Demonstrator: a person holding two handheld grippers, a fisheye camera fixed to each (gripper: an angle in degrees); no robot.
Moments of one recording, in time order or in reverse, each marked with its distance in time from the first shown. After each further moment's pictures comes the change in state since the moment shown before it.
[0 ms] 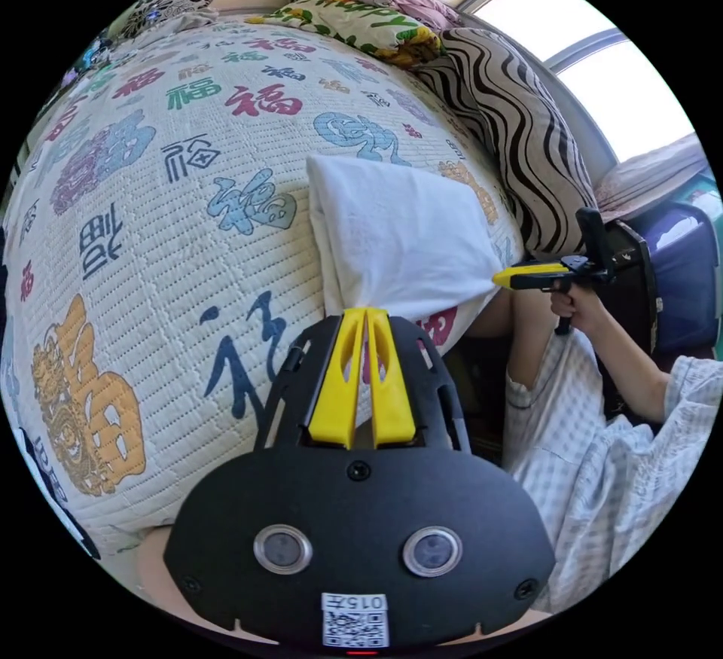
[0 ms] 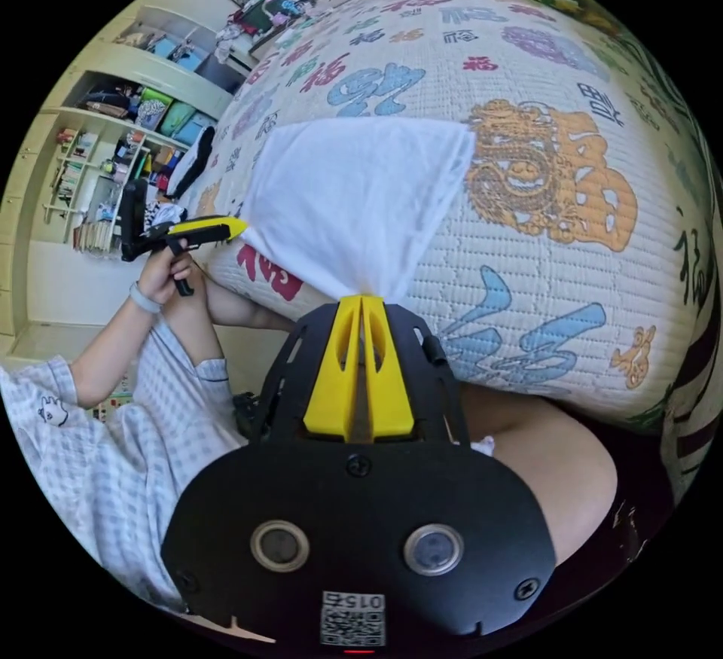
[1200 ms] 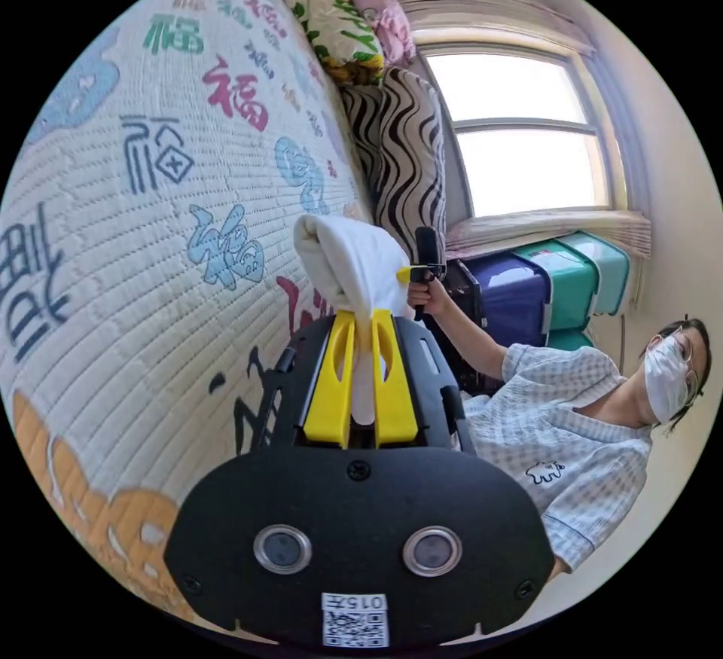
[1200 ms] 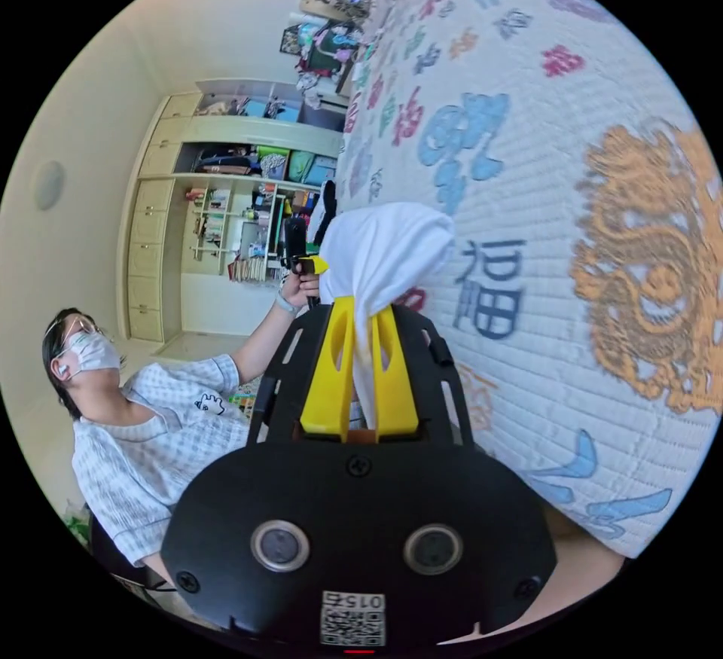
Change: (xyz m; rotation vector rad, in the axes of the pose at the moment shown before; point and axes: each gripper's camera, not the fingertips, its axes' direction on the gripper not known) left arm -0.178 -0.174 -0.161 -0.028 0.739 -0.047; right arm 0.087 -0.117 0.189 0.039 -0.695 0.031
